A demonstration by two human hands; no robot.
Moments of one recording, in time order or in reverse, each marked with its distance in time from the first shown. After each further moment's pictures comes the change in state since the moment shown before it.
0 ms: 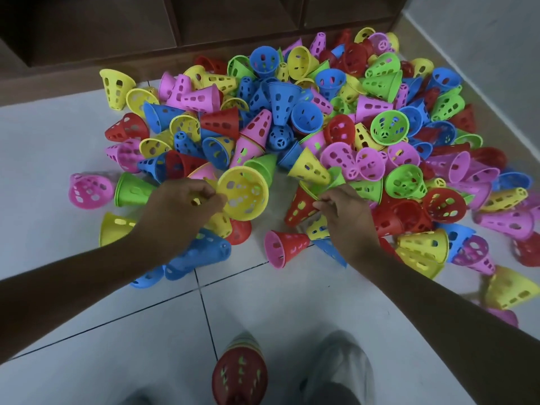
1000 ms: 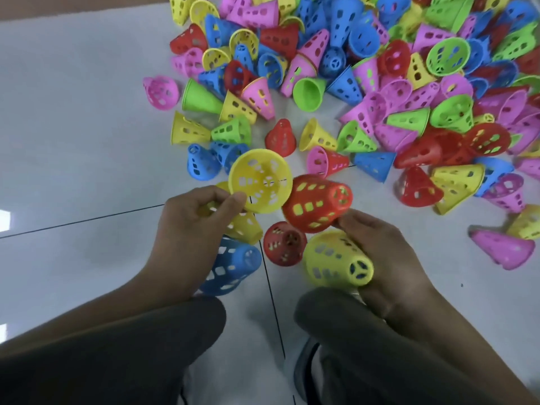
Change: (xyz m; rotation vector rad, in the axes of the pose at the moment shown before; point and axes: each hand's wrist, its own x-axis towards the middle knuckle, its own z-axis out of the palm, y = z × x) left_hand -0.215 -0.014 -0.017 -0.417 0.125 -0.315; right_hand -0.196 -0.145 -0.068 1.023 -0.380 0.863
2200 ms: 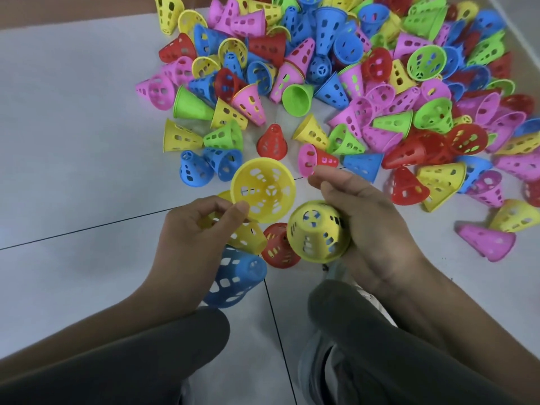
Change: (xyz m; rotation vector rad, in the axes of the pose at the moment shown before) left_hand -0.006 -0.003 0.000 -0.063 -0.050 0.004; right_hand 0.006 -0.024 0.031 0.063 0.044 -0.207
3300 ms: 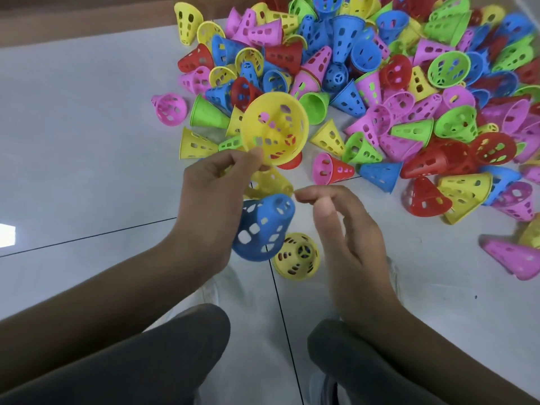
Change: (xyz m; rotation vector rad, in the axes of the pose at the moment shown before) left_hand 0.040 0.037 0.016 -0.278 0.074 0.021; right_hand -0.020 0.023 0.021 -0.462 -0.082 -0.571
